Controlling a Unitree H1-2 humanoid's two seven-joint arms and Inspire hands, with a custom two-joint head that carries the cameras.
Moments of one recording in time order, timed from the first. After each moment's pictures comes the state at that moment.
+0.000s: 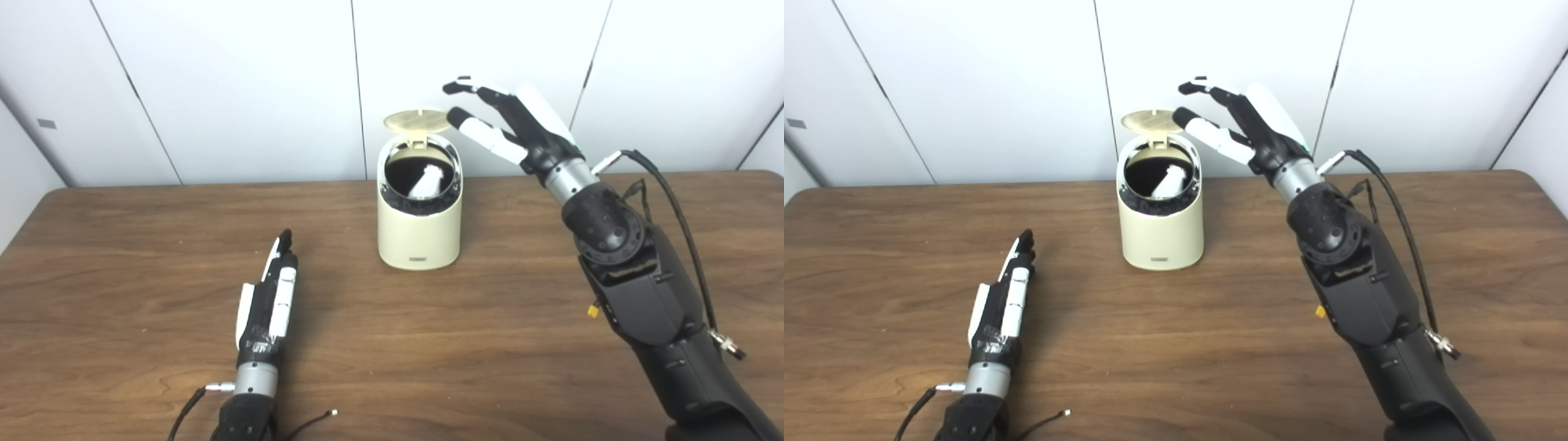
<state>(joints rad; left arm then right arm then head) -0.05 -0.01 0.00 -0.01 0.09 -0.02 0.06 -0.69 -0.29 0.23 0.01 -0.45 0.25 0.17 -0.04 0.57</state>
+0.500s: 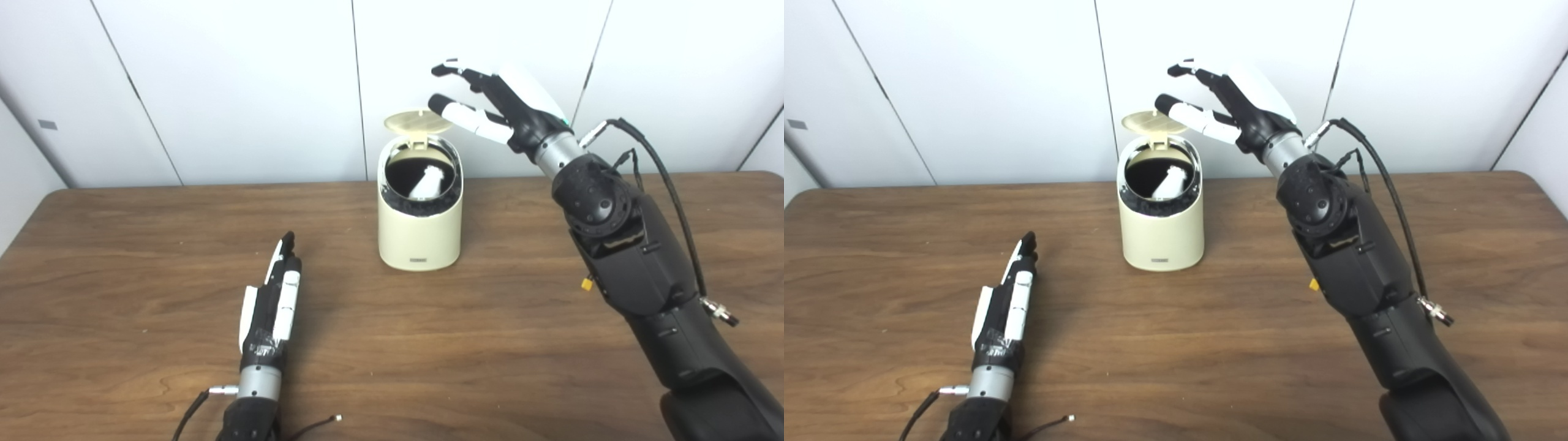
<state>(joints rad) -0.05 -0.01 -0.01 -0.01 0.10 -0.04 0.07 -0.76 -0.30 0.24 0.05 -0.50 0.25 0.21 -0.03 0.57</state>
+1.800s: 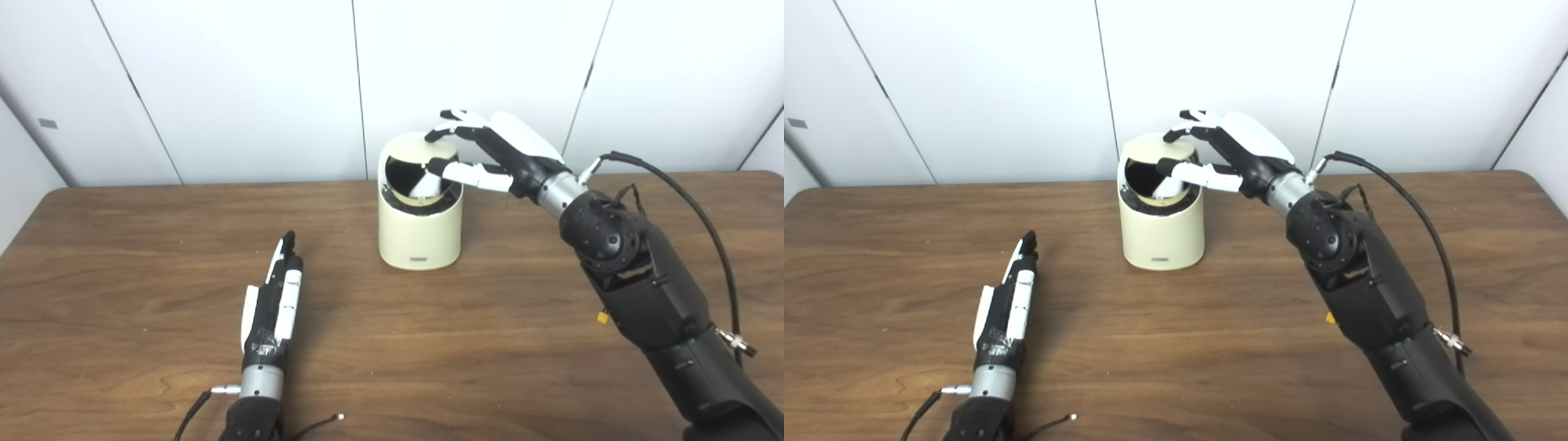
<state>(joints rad) -0.05 -0.03 -0.01 -0.01 0.11 -0.03 0.08 -0.66 -0.34 0.28 0.00 -0.54 0.19 0.32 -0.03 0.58</state>
